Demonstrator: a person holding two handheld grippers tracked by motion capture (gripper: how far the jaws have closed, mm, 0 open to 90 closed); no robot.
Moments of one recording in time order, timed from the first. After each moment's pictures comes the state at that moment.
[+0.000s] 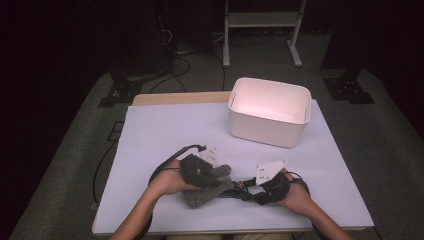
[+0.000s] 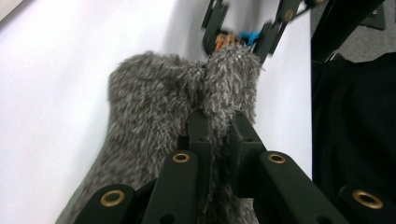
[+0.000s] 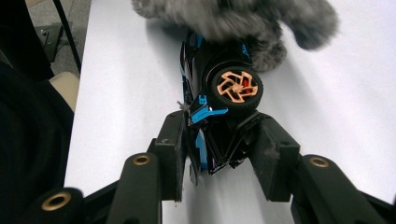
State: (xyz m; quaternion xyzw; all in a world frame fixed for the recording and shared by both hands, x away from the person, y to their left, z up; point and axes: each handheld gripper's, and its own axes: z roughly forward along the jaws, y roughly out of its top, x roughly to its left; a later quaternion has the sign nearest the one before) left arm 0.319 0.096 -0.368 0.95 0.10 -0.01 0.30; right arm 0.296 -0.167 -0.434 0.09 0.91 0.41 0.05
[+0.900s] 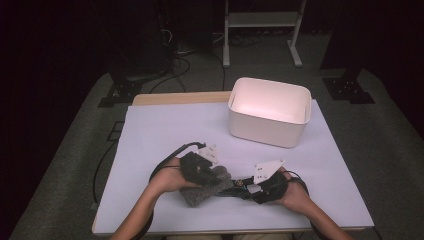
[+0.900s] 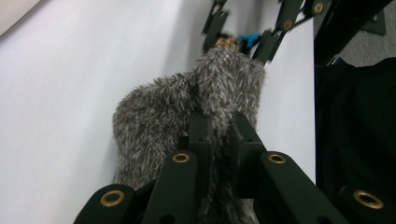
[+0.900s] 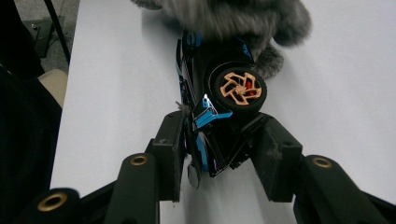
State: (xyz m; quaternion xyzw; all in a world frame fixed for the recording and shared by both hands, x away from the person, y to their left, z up) left arm 0.326 0.072 -0.369 0.95 0.08 -0.01 0.30; right arm 0.299 -0.163 -0.435 0.09 0.91 0.40 0.06
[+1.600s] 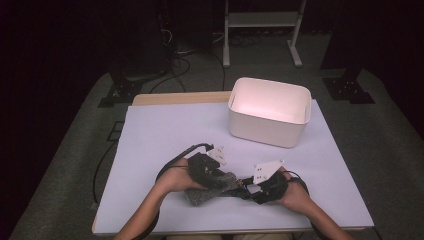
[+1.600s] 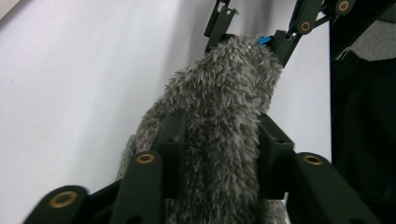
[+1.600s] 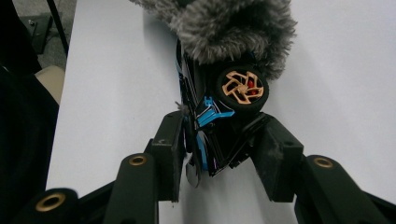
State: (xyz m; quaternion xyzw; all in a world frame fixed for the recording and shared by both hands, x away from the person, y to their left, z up) left arm 0.331 0.068 -0.377 0.95 0.09 -0.02 0.29; right arm 0.298 -0.162 -0.435 0.08 0.91 0.40 0.07
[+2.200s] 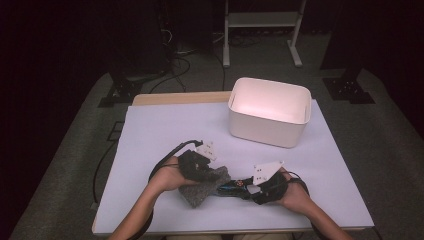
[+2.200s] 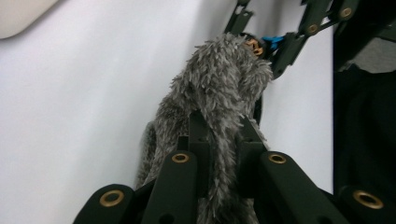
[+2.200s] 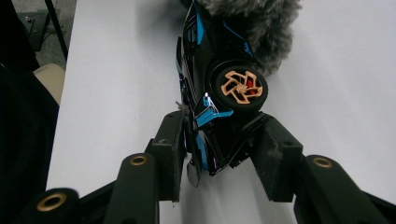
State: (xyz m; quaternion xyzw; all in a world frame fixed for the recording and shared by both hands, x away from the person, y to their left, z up) left arm 0.330 0.097 -0.370 0.94 0.11 0.01 0.32; right arm 0.297 -0.162 -0.434 0.08 0.91 0.40 0.07
